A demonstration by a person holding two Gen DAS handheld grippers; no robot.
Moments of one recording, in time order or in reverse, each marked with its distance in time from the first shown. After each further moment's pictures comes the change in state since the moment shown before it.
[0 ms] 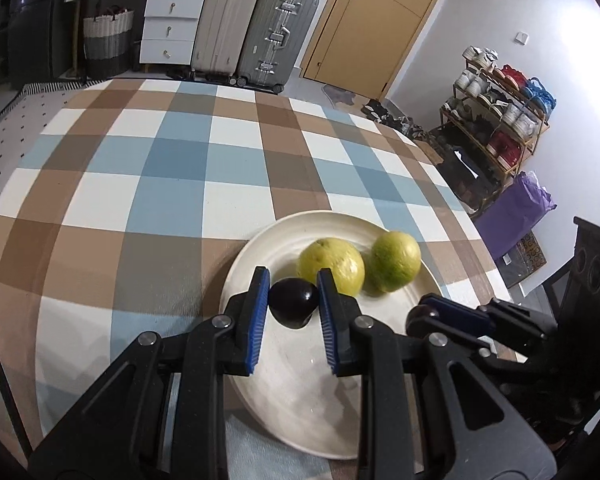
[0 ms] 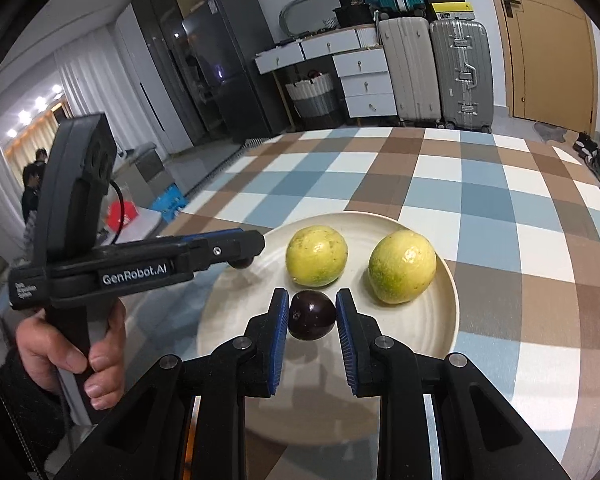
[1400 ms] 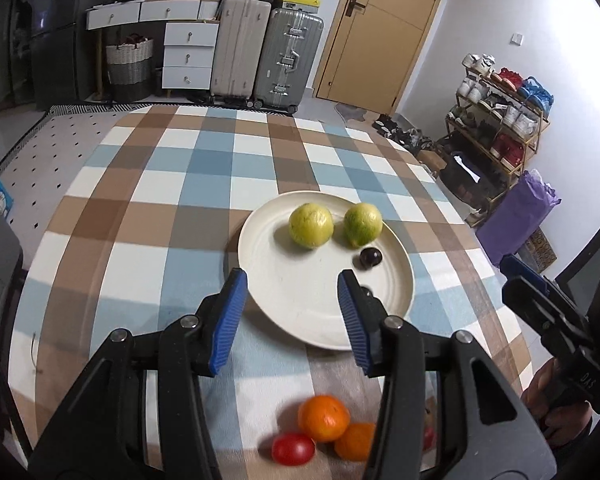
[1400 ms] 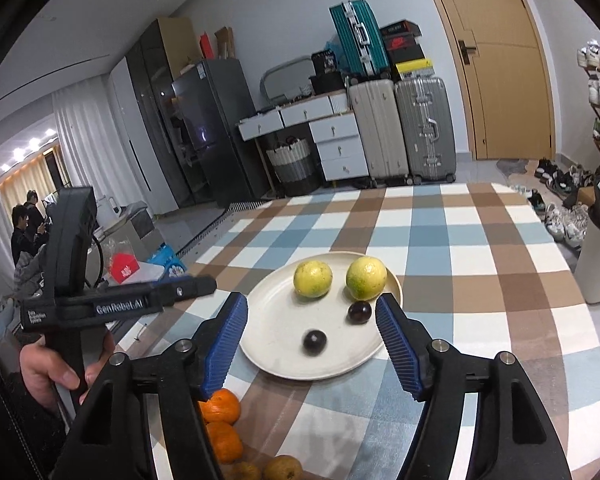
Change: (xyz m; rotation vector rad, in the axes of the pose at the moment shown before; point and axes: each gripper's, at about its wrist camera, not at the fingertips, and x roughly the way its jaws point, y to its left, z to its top) left arm -0.130 -0.040 -0.069 0.033 -0.095 0.092; right arm -0.131 0.026 -0.047 0.046 -0.287 -0.055
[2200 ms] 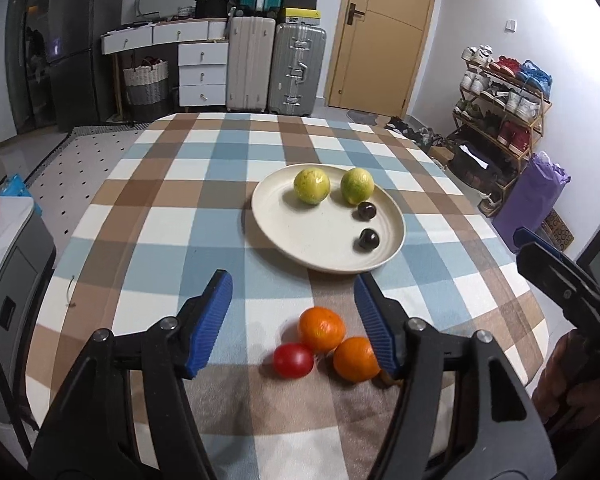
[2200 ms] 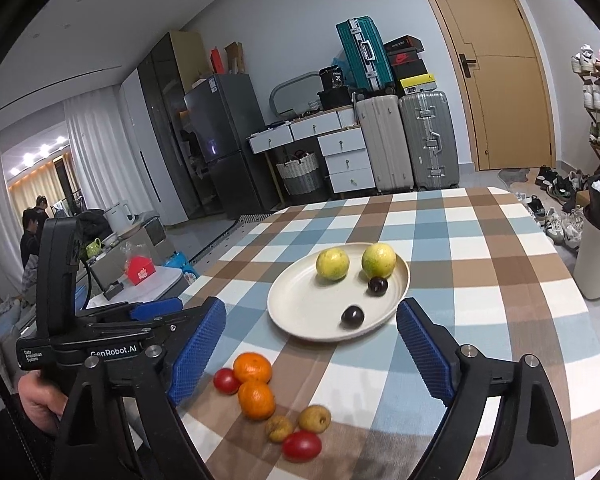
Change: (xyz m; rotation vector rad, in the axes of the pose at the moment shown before) left arm -0.065 -0.025 -0.075 0.060 -0.054 0.100; right arm -0.050 0.020 -0.038 0.003 -0.040 0.021
